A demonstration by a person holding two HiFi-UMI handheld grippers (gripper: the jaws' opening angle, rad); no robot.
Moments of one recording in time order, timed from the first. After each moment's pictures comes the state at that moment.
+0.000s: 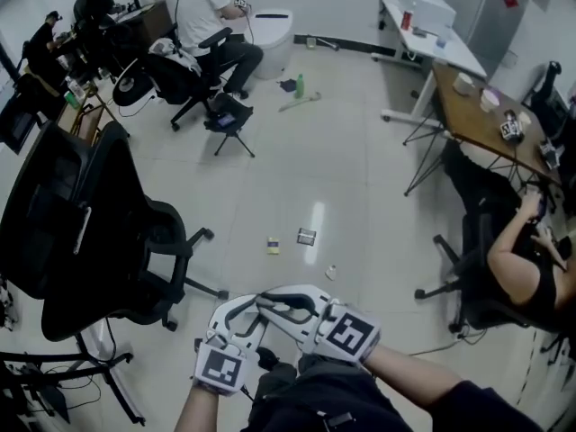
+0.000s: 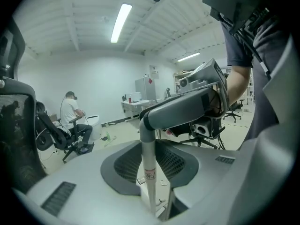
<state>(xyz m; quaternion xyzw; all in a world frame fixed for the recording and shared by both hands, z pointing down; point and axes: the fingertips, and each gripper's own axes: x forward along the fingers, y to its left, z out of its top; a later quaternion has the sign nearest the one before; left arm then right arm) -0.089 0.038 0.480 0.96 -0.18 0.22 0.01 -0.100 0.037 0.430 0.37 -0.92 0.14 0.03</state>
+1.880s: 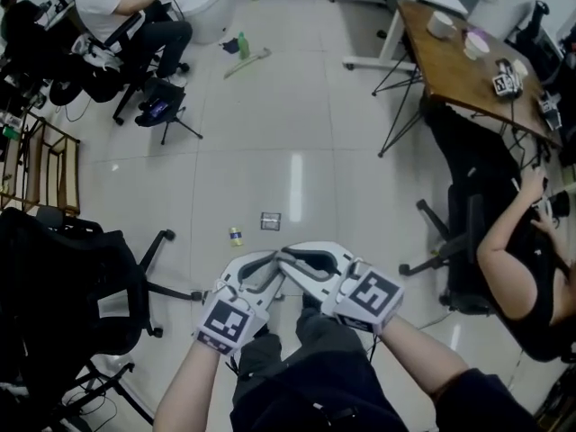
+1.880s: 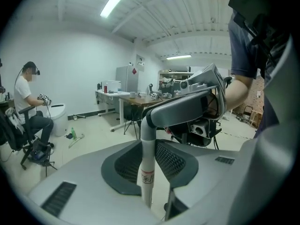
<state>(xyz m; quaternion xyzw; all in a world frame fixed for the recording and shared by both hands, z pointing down) 0.201 -0.050 0.565 0.97 -0.02 0.25 0.06 0.197 -0.059 0.515 0.48 -0.85 0.22 0.02</state>
